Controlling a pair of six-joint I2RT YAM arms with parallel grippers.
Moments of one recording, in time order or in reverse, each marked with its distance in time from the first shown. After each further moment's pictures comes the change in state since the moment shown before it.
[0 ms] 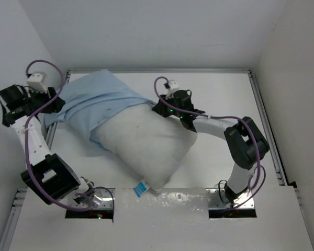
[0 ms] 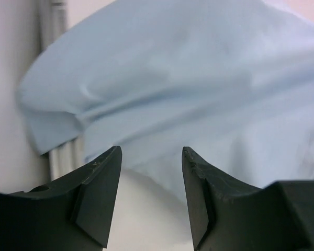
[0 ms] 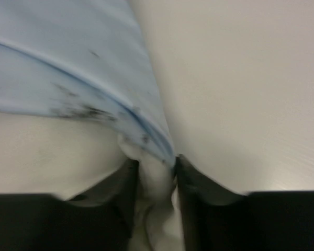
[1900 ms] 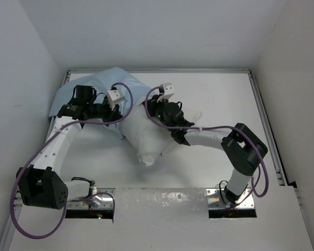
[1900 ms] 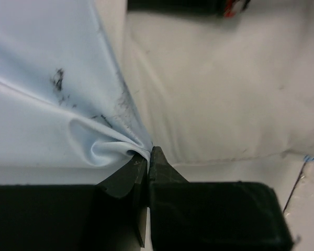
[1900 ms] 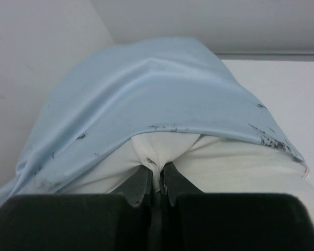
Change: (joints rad) left arm -0.827 -0.068 -0.153 -0.120 -0.019 0.257; right arm 0.124 -0.018 -0.103 0.372 0.366 0.058
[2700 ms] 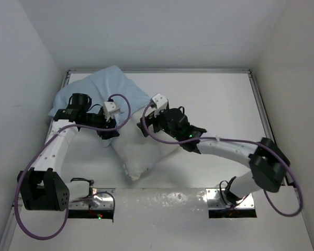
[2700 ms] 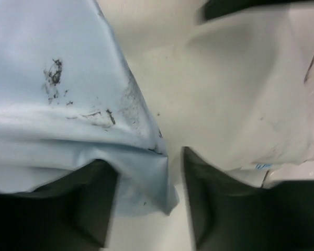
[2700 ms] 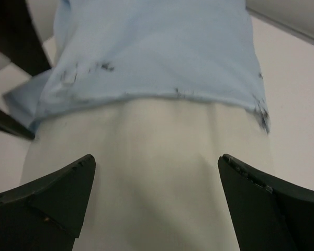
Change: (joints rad) left arm 0.079 -0.024 -0.070 -0.195 0.103 0.222; right arm 0.107 -0.209 -0.089 -0.282 -0.082 -0.265
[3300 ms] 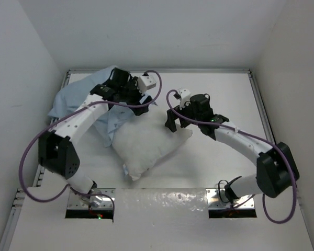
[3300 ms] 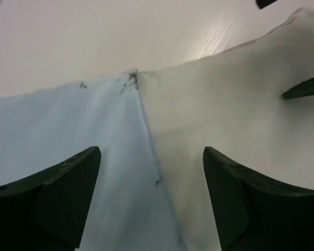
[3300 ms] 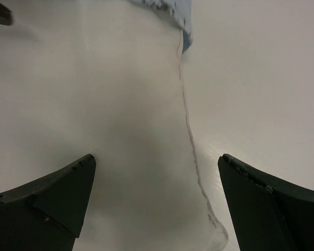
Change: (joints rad) left arm -0.357 0.315 0.415 0.277 -0.377 -0.363; right arm -0.353 -0.175 -0.004 -0.501 -0.309 -0.070
